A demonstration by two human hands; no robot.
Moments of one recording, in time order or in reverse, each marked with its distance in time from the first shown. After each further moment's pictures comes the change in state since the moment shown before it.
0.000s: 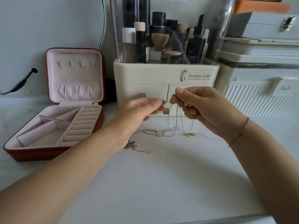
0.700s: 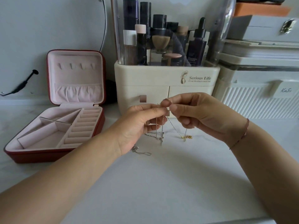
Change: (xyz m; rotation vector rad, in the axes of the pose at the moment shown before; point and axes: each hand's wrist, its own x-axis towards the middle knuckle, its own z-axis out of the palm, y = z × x) left_hand 0.001 -0.002 0.005 -0.278 -0.095 -0.076; right_hand 0.000 -0.001 0.003 0.011 -0.203 0.069
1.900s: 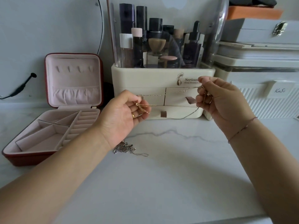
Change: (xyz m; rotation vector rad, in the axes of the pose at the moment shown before) left_hand 0.009 0.008 -0.023 -0.366 0.089 0.046; right_hand -0.001 -0.003 -0.022 0.334 0.641 -0.159
